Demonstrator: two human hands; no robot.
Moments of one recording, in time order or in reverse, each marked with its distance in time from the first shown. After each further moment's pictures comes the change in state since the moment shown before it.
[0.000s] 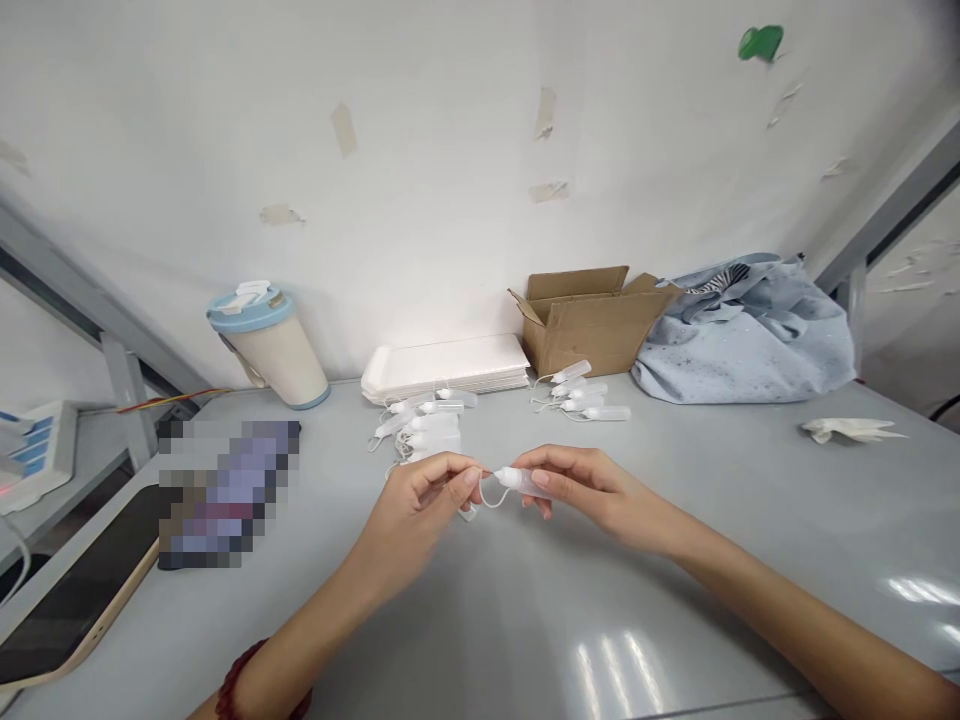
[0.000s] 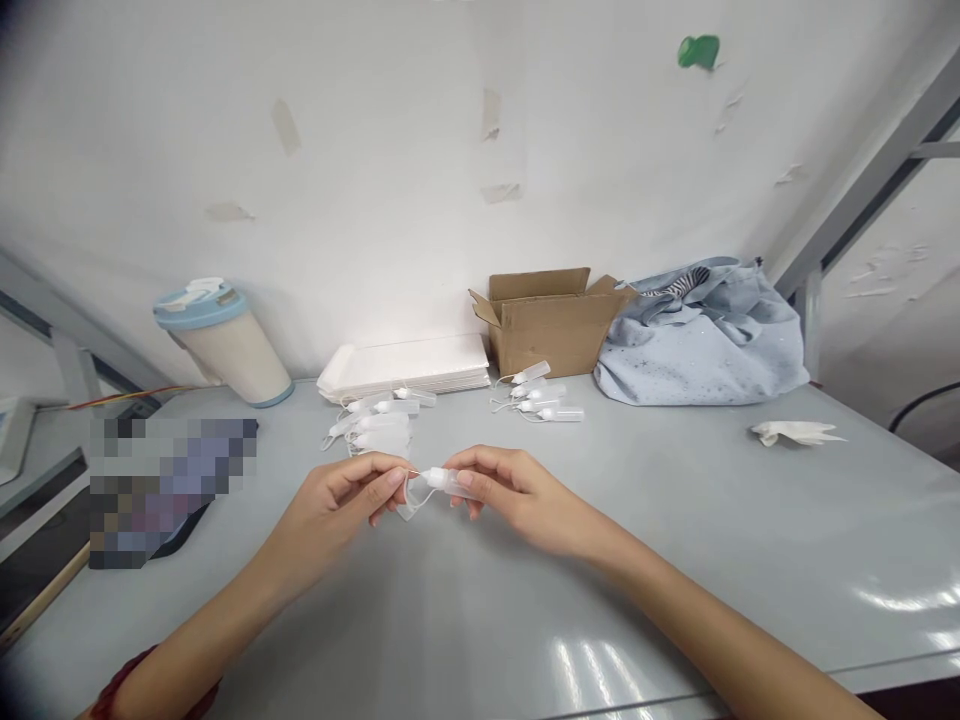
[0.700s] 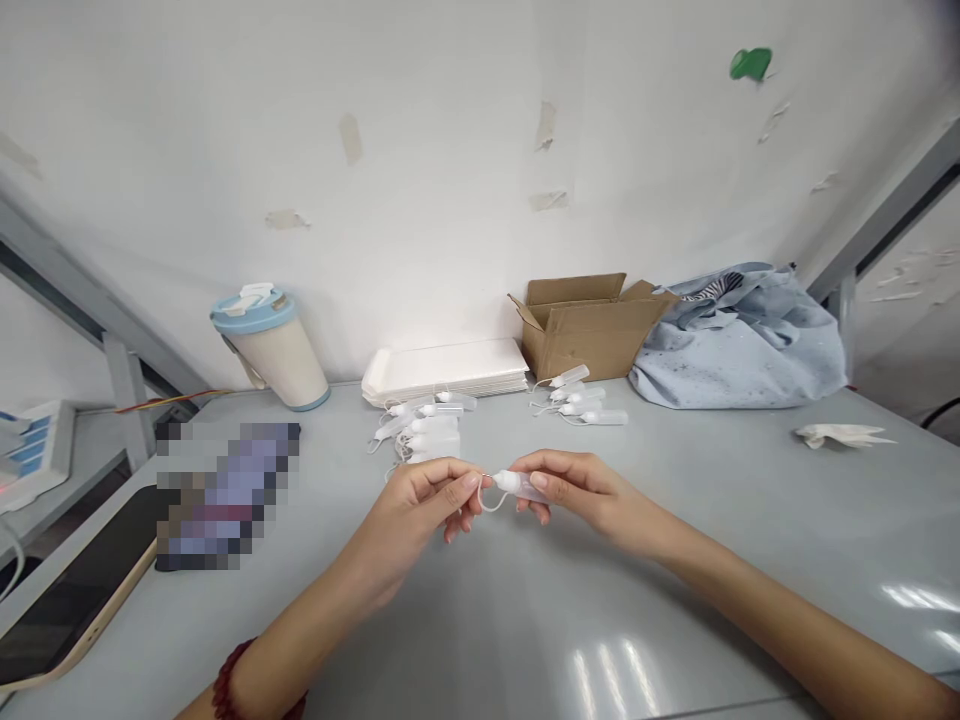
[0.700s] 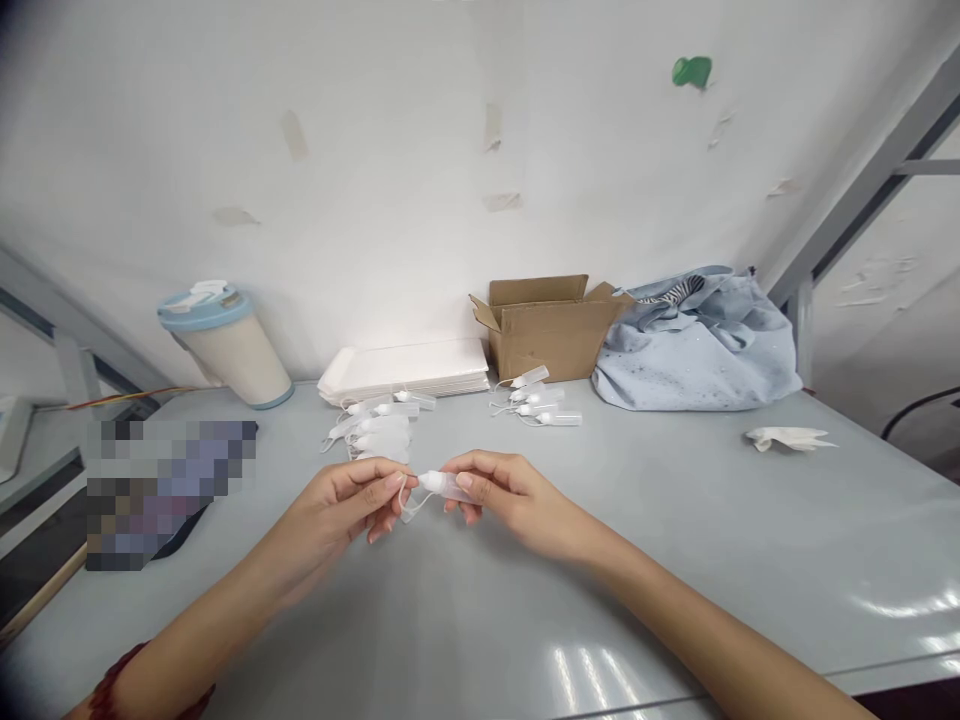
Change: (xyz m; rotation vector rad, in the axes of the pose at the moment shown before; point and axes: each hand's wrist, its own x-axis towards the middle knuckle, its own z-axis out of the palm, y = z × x) left_hand 0.001 -0.001 -0.001 -0.388 -0.109 -0.159; right_hand 0.002 0.006 0.002 0.023 -0.010 -0.033
